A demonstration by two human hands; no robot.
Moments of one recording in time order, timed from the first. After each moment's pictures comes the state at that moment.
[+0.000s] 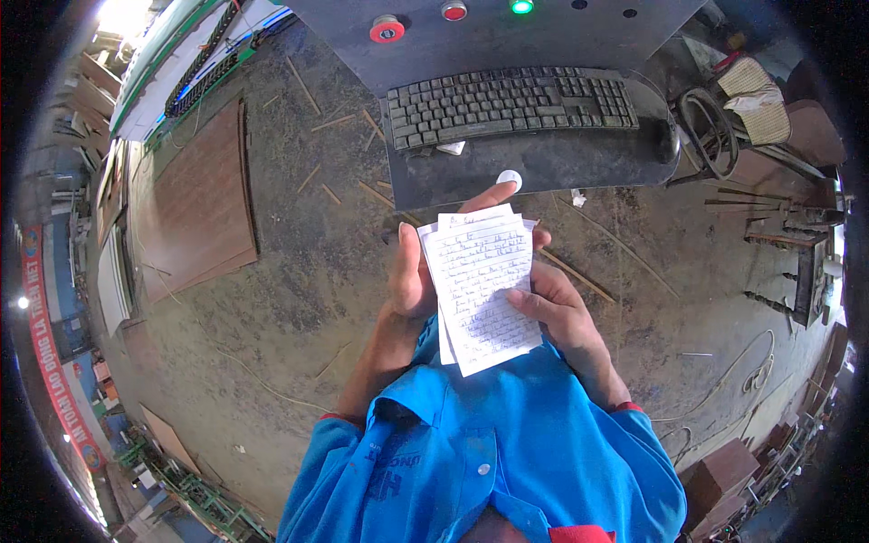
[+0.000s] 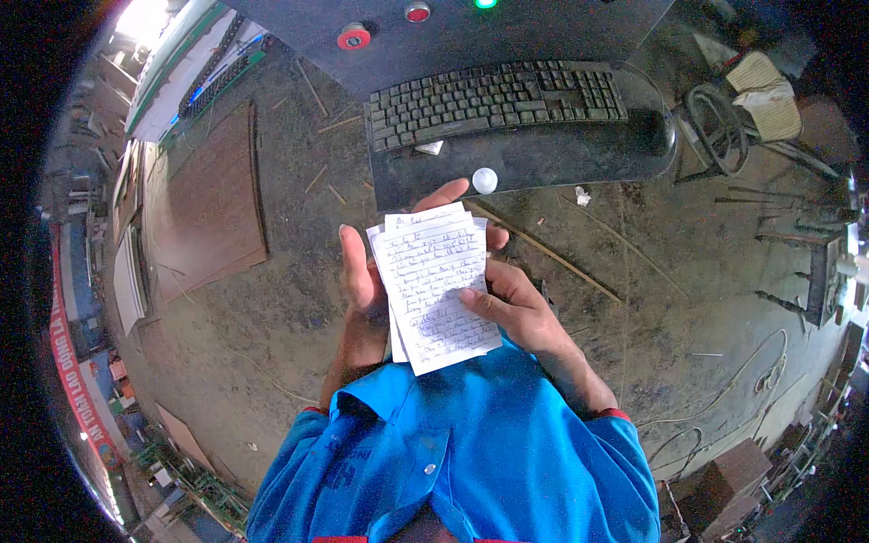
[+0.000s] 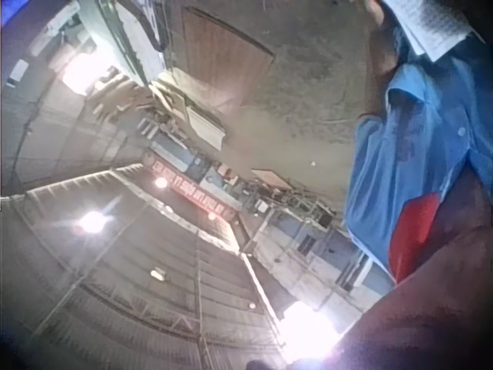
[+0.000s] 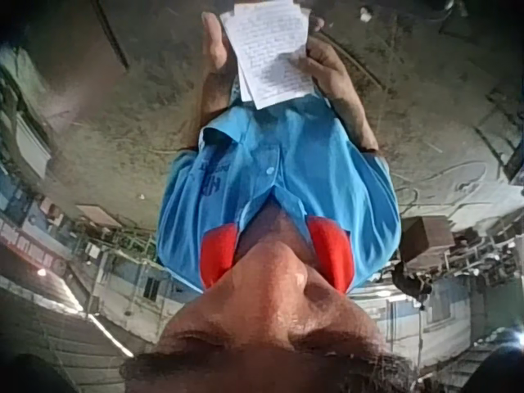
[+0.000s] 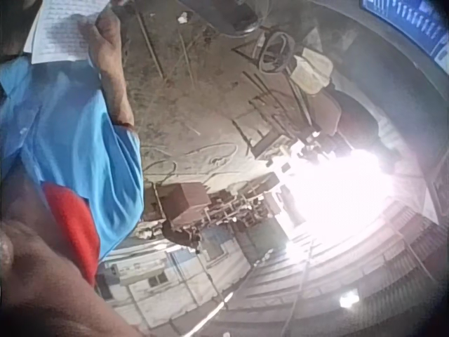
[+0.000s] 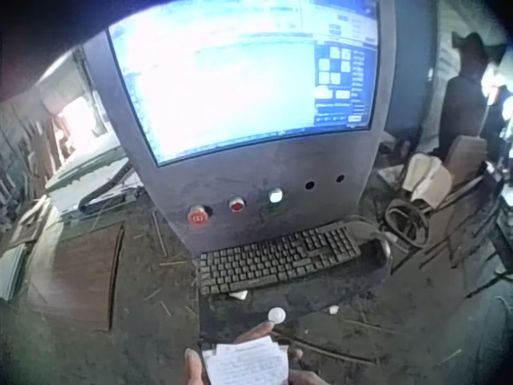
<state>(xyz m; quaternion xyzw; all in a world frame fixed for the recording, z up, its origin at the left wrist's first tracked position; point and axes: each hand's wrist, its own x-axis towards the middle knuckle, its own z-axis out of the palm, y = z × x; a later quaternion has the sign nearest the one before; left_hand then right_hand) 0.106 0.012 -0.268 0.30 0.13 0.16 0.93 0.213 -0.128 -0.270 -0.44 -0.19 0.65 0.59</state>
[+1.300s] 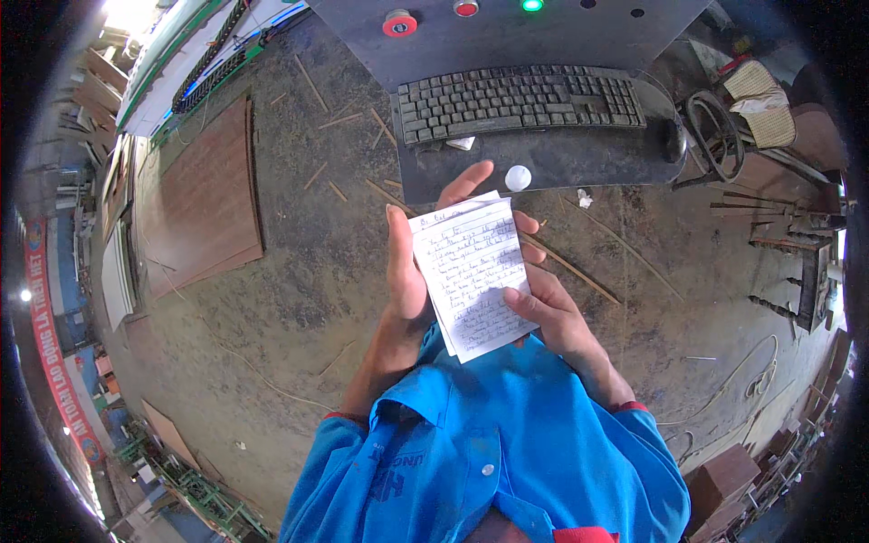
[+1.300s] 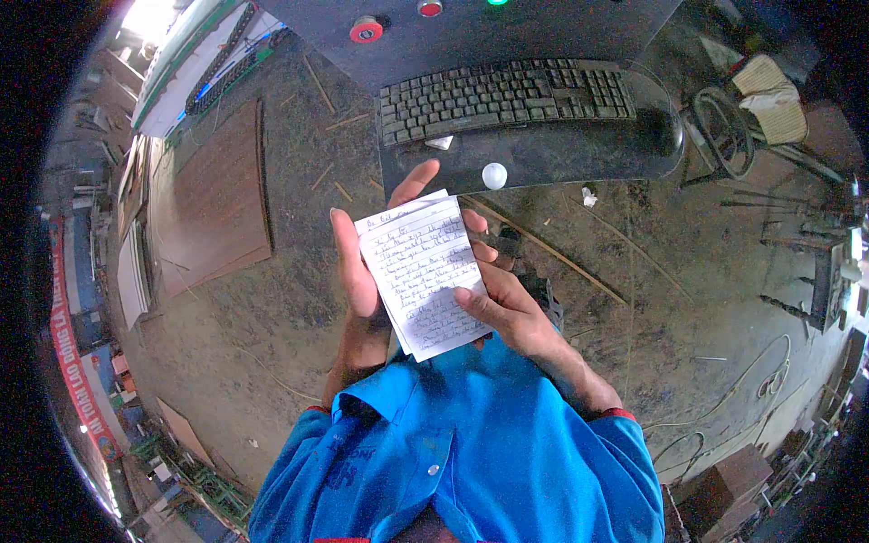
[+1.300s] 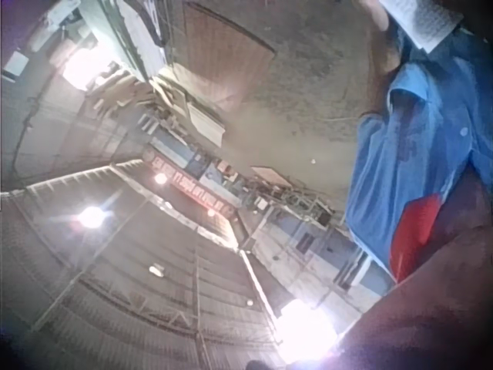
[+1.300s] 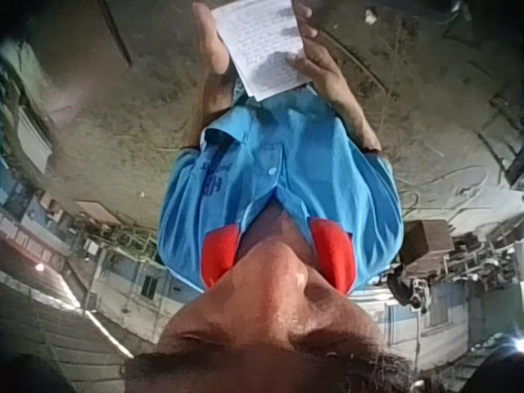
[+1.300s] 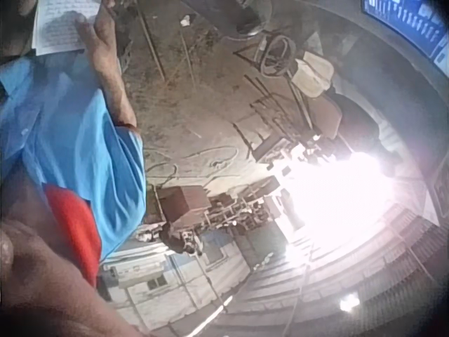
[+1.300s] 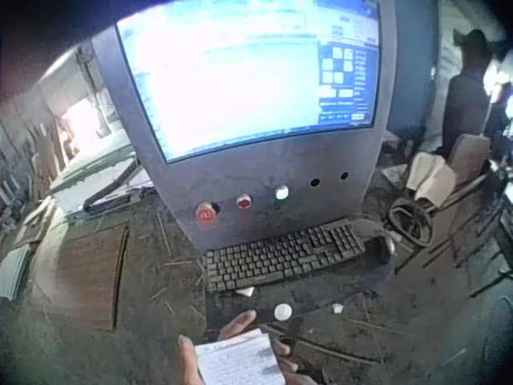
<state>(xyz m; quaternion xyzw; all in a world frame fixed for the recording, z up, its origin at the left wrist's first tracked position) 0.097 0.017 -0.260 0.24 0.09 0.20 0.94 0.199 -0.129 -0.274 -0.47 -0.24 0.65 0.55</state>
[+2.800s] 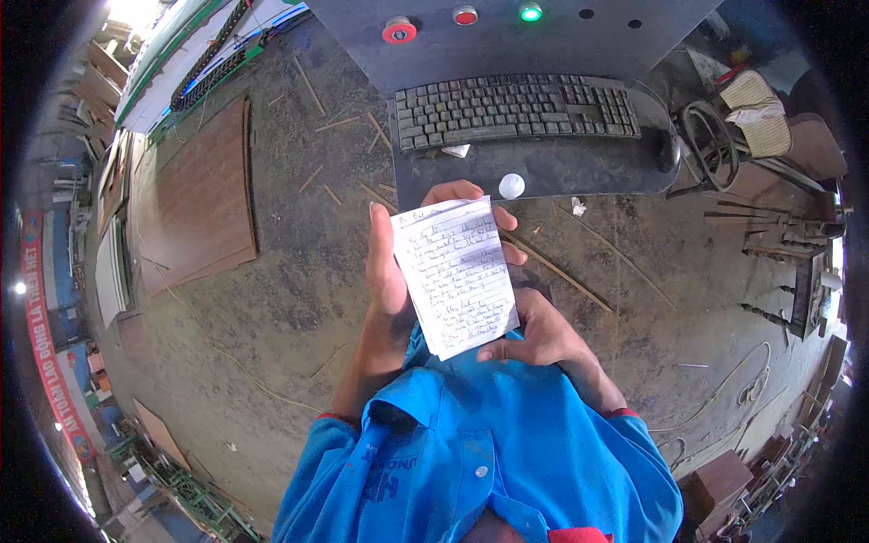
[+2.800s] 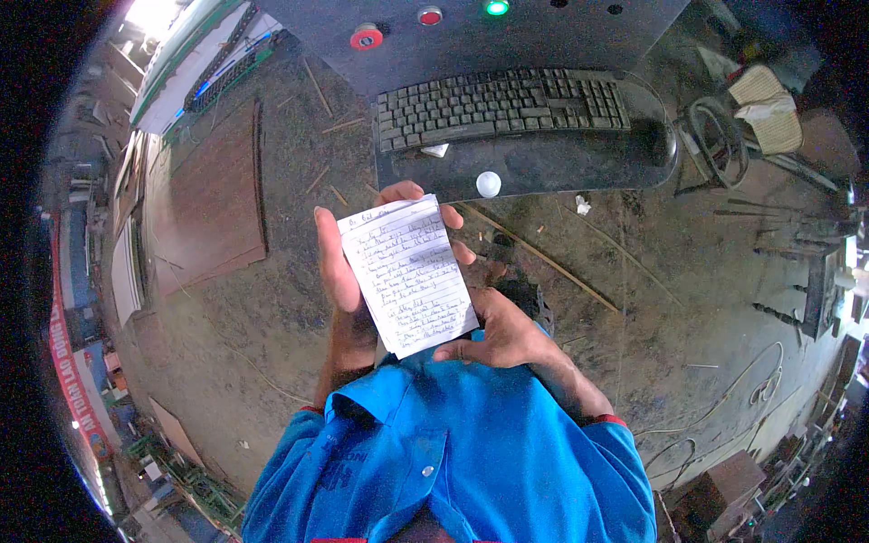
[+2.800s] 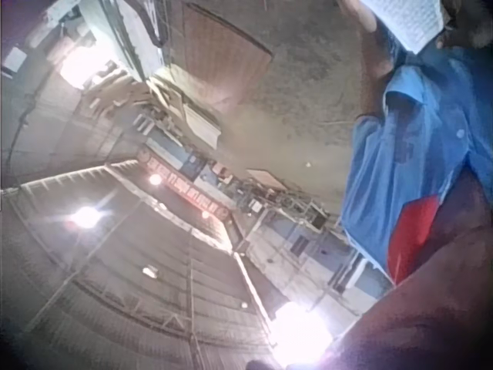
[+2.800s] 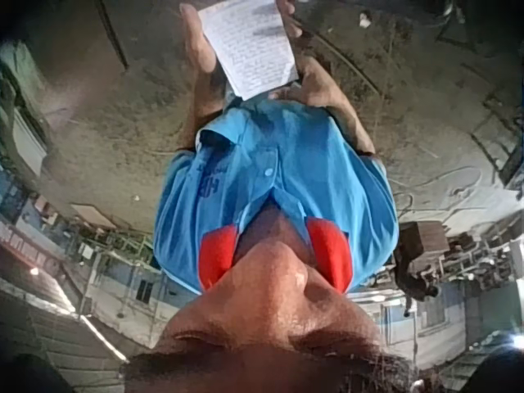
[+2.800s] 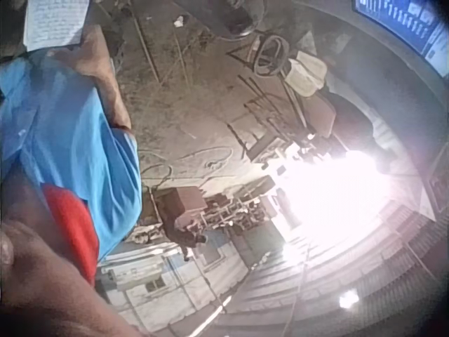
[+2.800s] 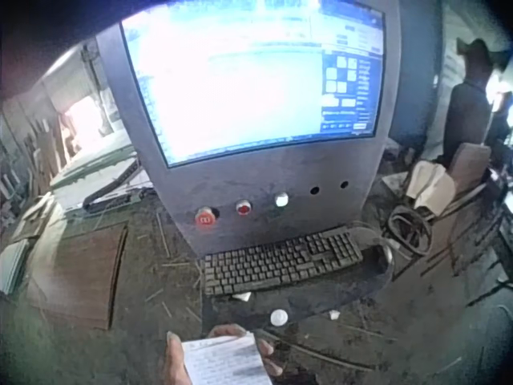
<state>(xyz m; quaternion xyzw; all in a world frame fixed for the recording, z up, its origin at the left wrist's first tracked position) 0.093 0.027 -0.254 0.20 0.10 0.20 0.95 0.202 -0.130 -0.285 -0.47 -0.43 0.59 0.50</state>
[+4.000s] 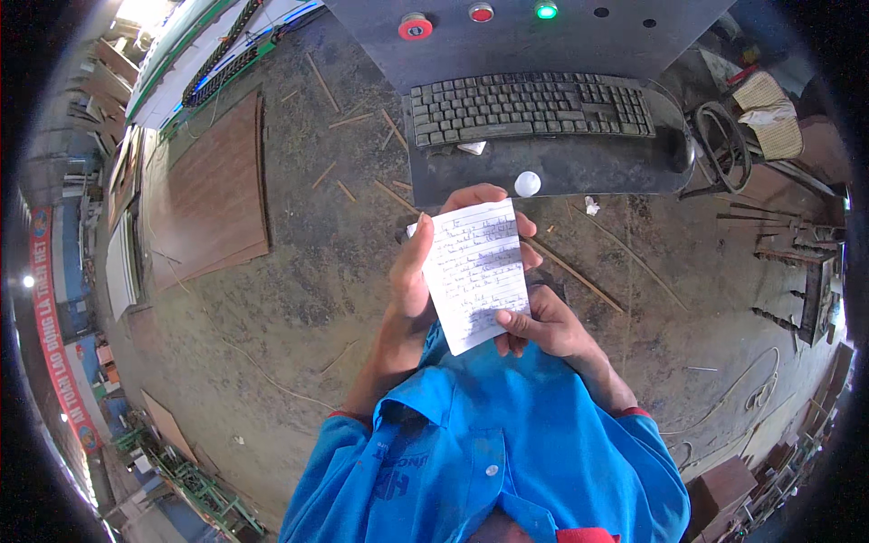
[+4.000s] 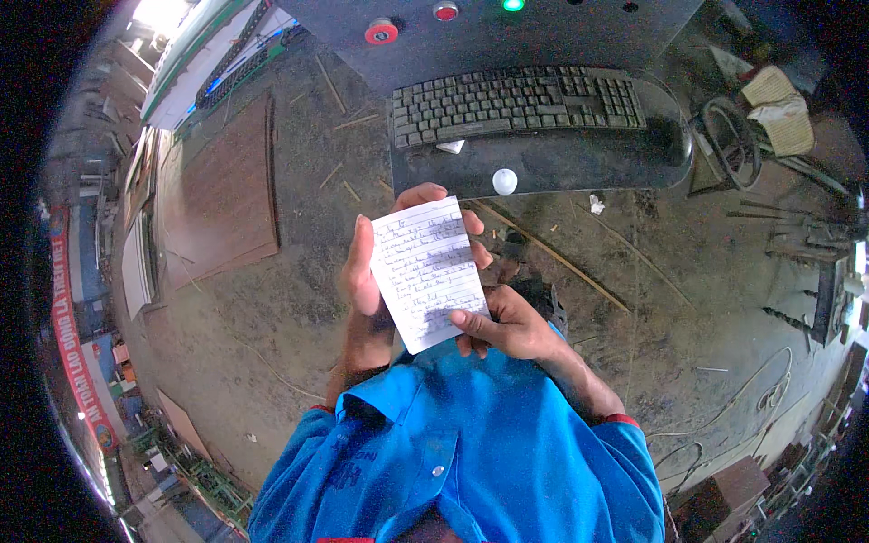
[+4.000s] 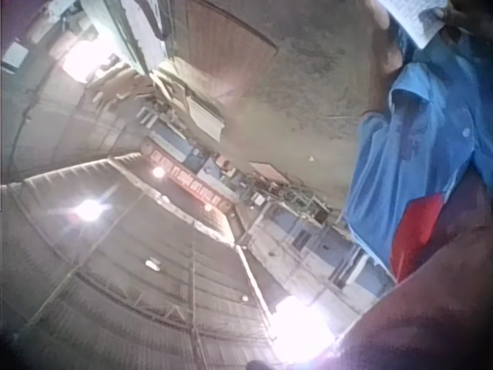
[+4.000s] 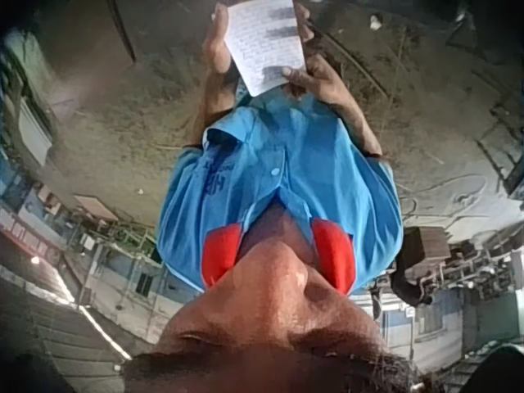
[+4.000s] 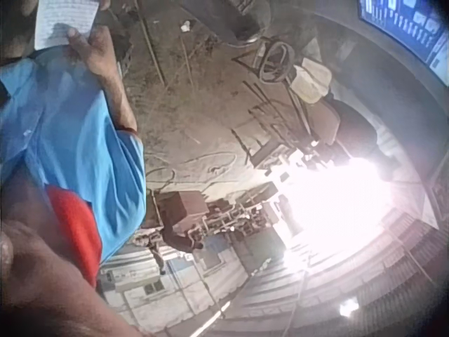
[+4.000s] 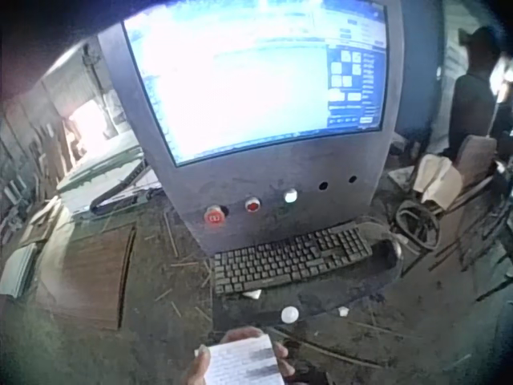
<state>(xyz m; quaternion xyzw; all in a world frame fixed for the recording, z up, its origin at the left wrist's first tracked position) 0.090 0.020 -0.256 0.29 0.12 0.21 0.93 0.199 -0.128 -0.289 -0.44 -0.30 0.70 0.48</state>
